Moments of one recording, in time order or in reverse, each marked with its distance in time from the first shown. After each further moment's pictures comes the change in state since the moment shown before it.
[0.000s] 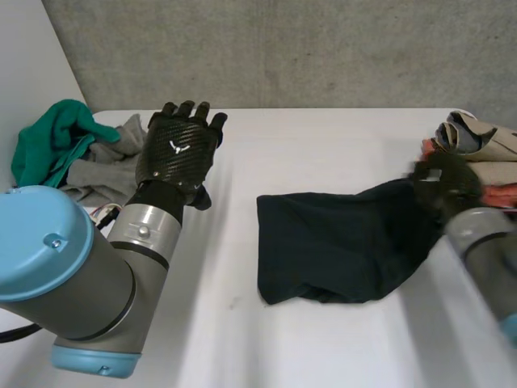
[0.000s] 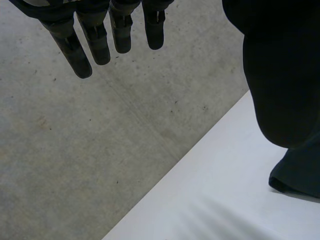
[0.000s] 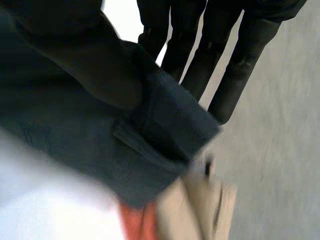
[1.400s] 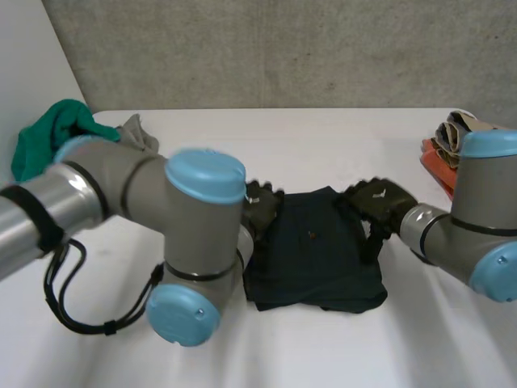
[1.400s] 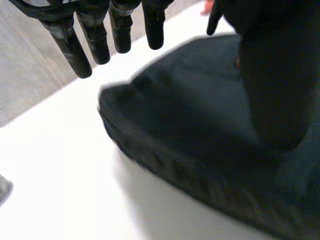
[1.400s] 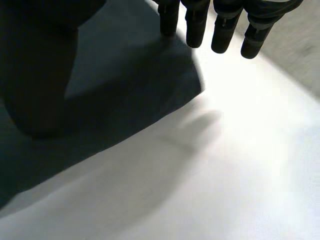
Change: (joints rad) left arm -0.148 -0.496 0.659 -0.660 -0.029 -0.250; right arm -0.001 0.325 -0.410 0.437 -0.161 0.551; left_hand 0.000 0.000 -0.005 0.000 0.000; right_hand -0.909 -0.978 -0.970 -0.989 -0.960
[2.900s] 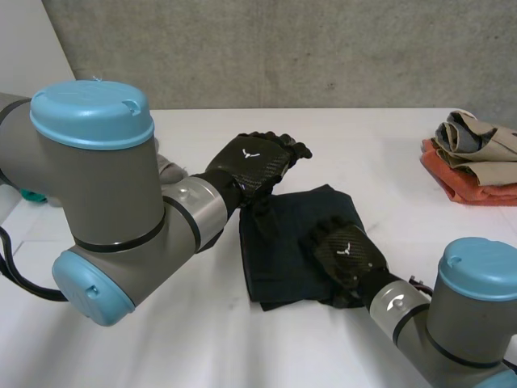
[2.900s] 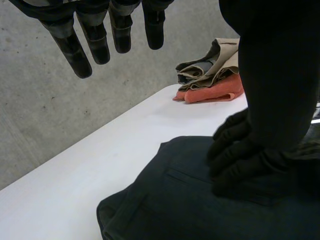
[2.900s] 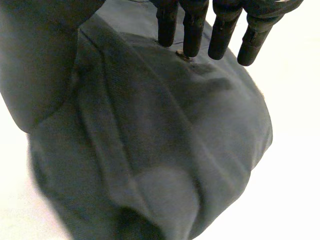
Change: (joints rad) left arm 0.109 0.274 -0.155 0.041 0.366 -0.035; right arm 0.148 -0.155 0.560 -0.557 -0.016 -0.046; left_hand 0.000 0.000 0.000 0.000 0.000; right_hand 0.095 0.087 0.063 0.069 0.028
